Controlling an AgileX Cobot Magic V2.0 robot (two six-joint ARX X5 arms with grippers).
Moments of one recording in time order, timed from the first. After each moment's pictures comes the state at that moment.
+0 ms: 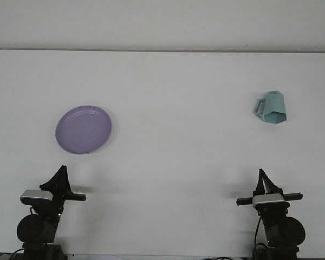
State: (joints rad) left arm -0.04 0.00 0.03 0.12 0.02 -0.04; right arm -0.03 0.00 0.02 -0.02 -0.08 -0.21
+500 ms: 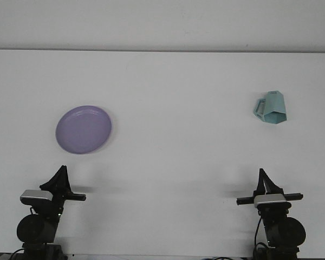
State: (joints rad) left arm -0.04 0.00 0.03 0.12 0.02 -0.05; right arm -0.03 0.00 0.02 -0.01 -0.08 -0.16
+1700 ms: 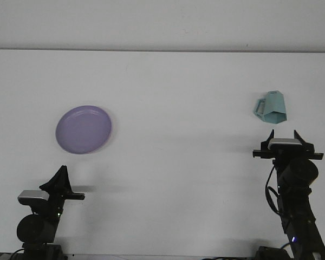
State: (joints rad) left arm -0.04 0.00 0.03 0.12 0.02 -0.17; right arm -0.15 0.96 0.49 0.35 0.08 -0.22
